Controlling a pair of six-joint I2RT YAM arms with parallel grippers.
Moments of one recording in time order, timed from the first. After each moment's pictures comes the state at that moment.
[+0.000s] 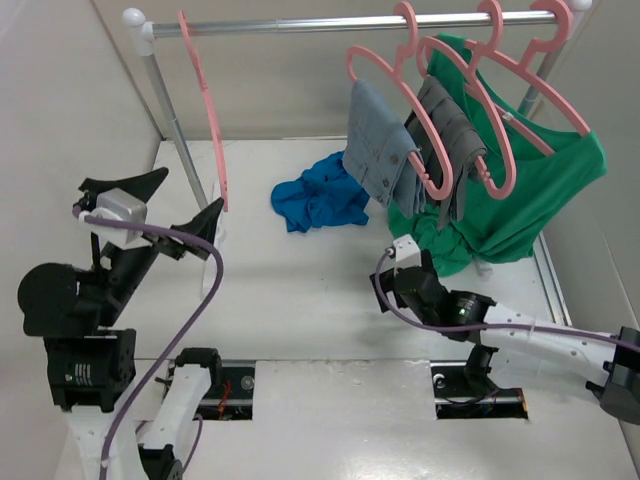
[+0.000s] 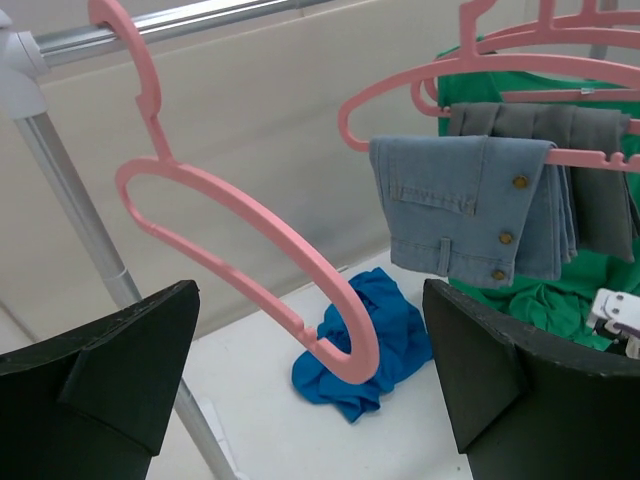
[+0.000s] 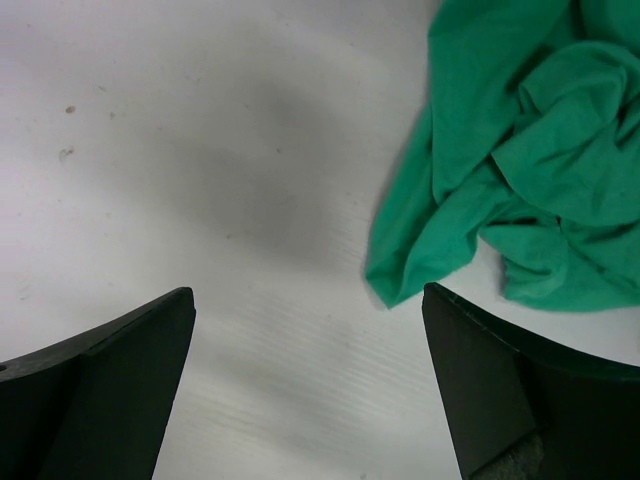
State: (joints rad) left arm -0.04 0.64 1.46 -0.51 0.49 0.01; right arm 1.02 0.91 0.54 -0.30 0.59 0.28
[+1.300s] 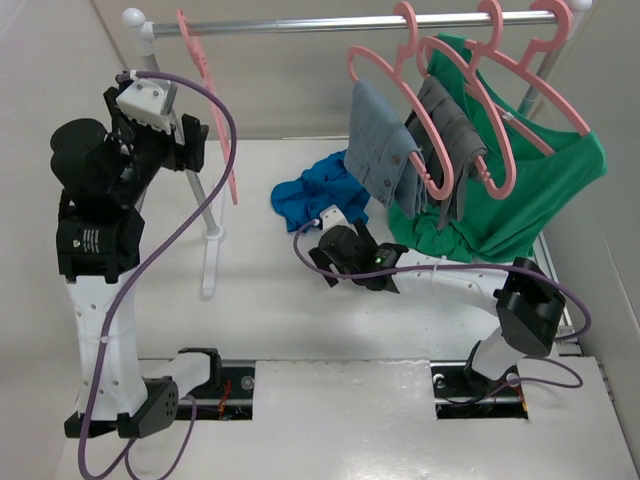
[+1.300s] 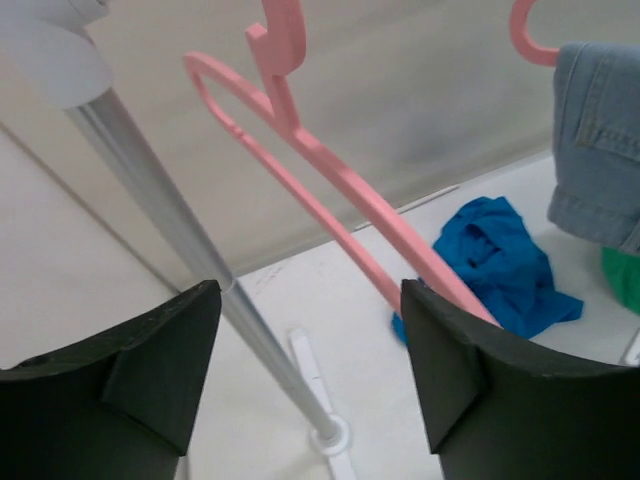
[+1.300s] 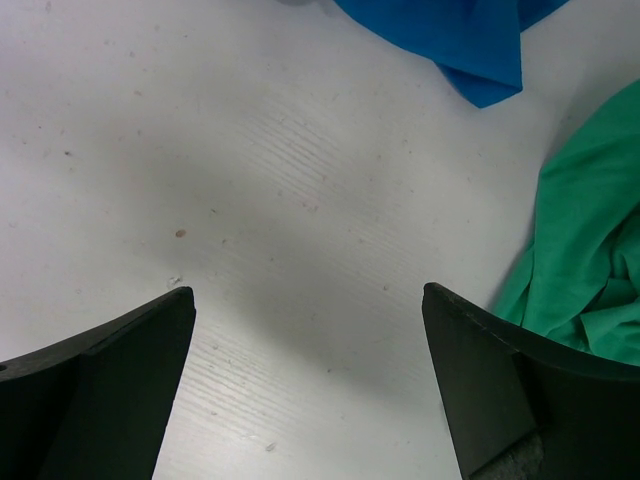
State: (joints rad) left arm -0.03 1.12 1.81 -0.68 0.29 0.21; right arm 1.01 1.61 1.12 -0.36 0.51 0.19
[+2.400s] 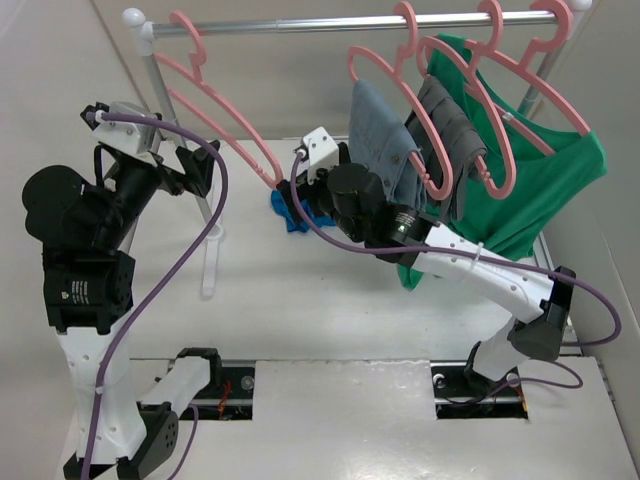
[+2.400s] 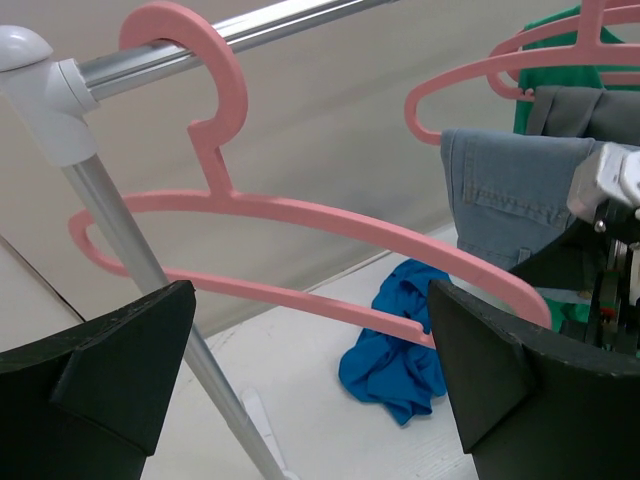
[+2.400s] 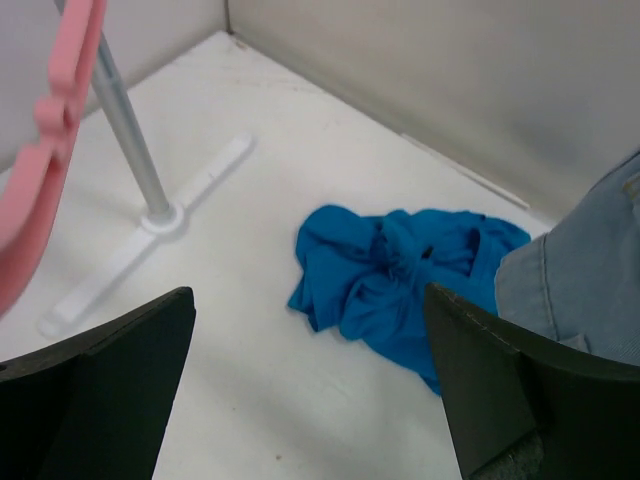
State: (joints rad) left arm -0.03 0.96 1.72 -0.57 0.42 0.10; right arm 1.05 1.57 1.62 -0.26 0.48 -0.04
